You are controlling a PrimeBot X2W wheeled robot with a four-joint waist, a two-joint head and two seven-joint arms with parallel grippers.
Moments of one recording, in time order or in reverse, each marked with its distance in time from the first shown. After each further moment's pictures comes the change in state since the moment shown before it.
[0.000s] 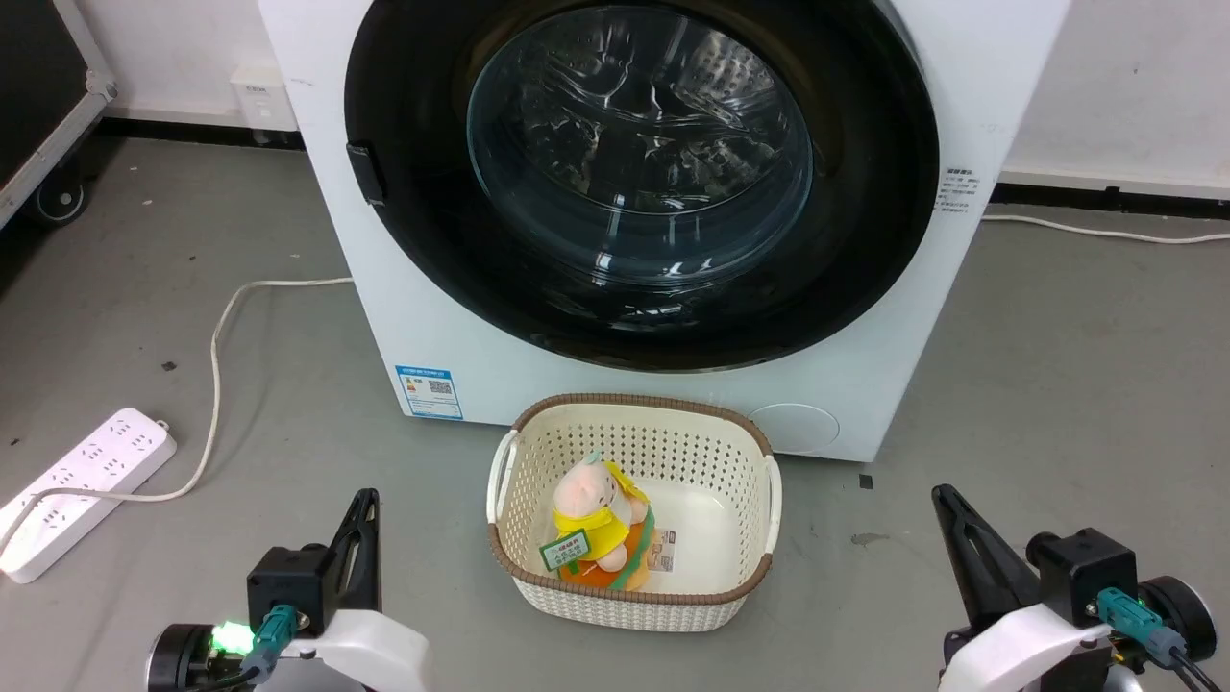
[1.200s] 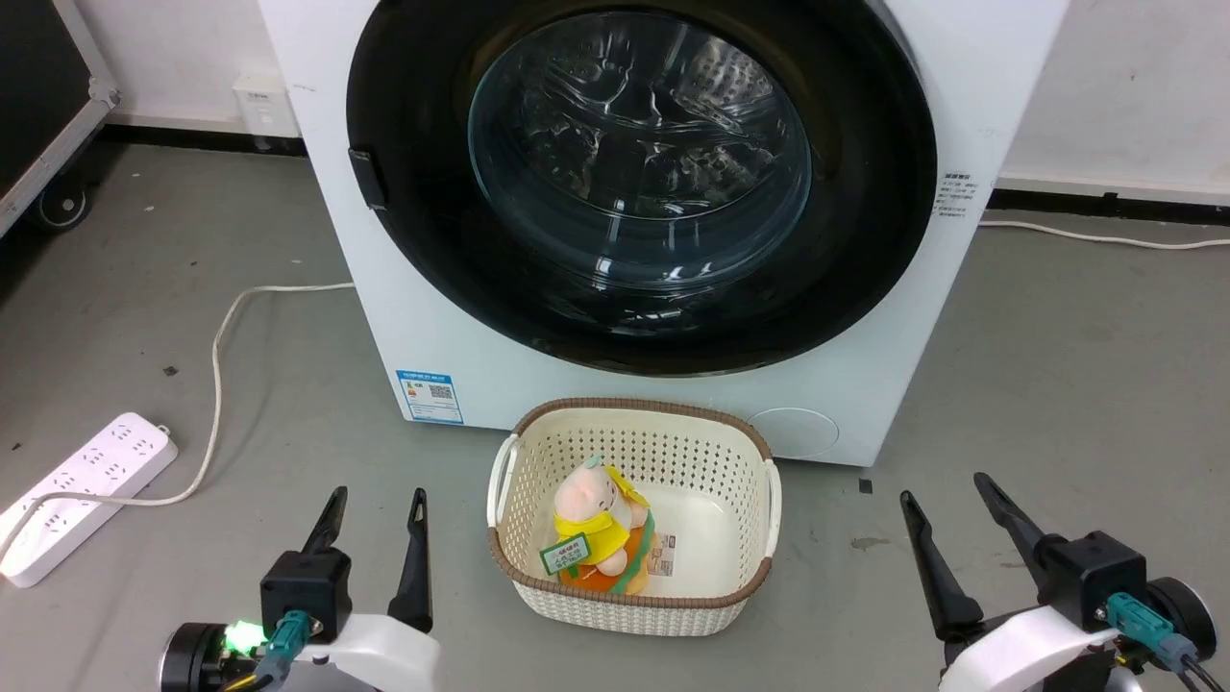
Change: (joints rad) left arm 0.001 0.000 -0.024 0.004 0.000 0.008 -0.029; right arm 0.001 0.000 0.000 0.003 0.021 0.000 -0.030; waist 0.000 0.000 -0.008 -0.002
